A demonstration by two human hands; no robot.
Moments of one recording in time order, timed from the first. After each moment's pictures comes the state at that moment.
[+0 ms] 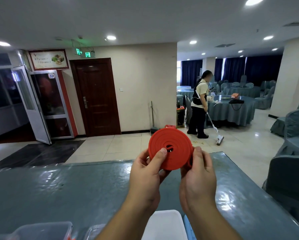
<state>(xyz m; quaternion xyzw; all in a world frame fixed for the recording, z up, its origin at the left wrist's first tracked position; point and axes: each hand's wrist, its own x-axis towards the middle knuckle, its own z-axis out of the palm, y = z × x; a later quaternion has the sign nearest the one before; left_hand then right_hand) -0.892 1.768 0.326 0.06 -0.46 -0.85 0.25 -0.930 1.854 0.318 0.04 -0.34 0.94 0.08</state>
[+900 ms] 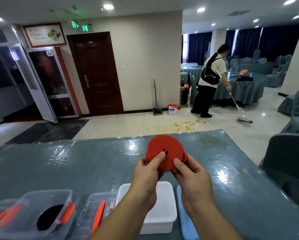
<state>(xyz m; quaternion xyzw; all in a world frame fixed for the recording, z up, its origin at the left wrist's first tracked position) -0.911 1.808 0.241 0.23 -0.48 -0.82 0.20 -0.949 1.911 0.217 0.02 -0.44 0.90 -0.08</state>
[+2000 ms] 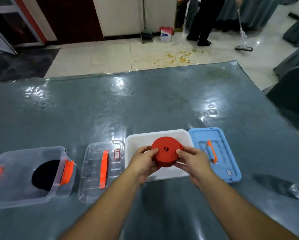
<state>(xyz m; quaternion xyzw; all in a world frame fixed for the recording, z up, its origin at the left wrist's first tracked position) -0.948 1.657 0.003 0.42 -0.48 -0.77 -0.09 -0.995 1.823 0.023 -0.21 -0.63 0.71 -0.24</state>
